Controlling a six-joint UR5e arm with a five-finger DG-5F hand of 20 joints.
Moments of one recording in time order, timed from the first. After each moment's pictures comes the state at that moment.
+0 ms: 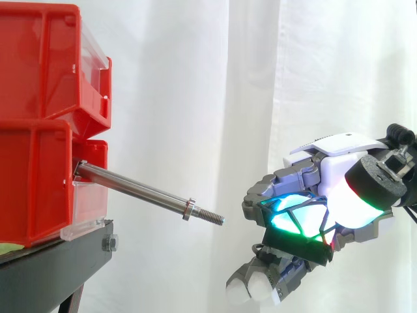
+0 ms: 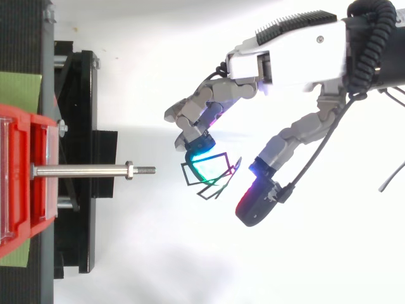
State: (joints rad) arm 0.00 -2.30 -1.08 -3.09 -1.80 -0.44
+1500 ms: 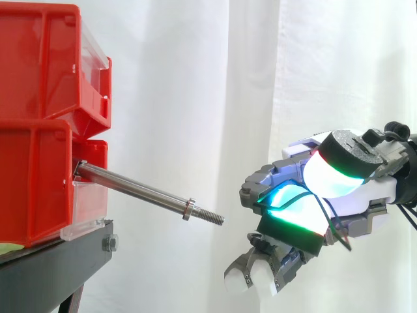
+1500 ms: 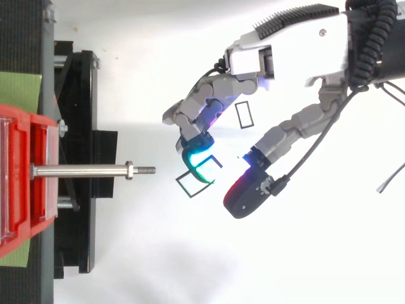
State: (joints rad) arm -0.01 -2.30 -1.09 -3.04 -1.84 -0.44
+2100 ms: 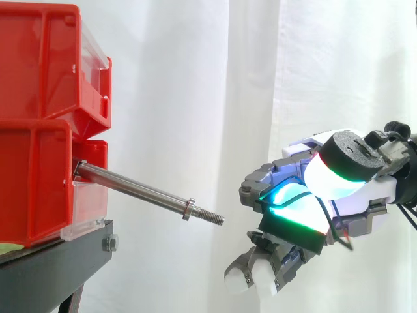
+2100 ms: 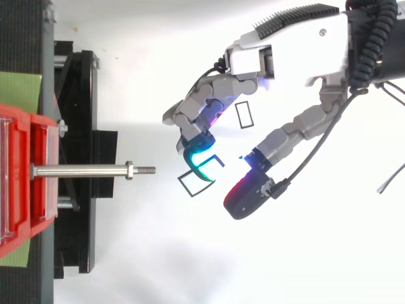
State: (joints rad) arm -0.01 -2.30 -1.09 -3.04 -1.84 -0.44
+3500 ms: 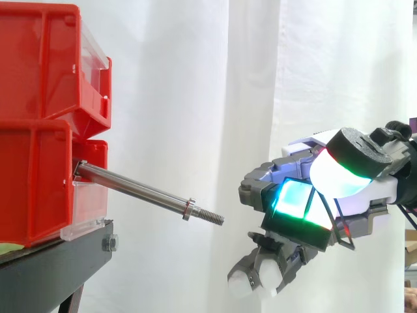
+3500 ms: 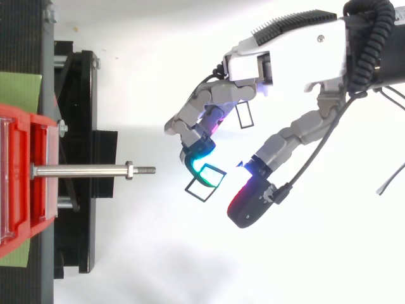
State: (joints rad) arm -0.01 -2.30 -1.10 -3.03 -1.84 -0.42
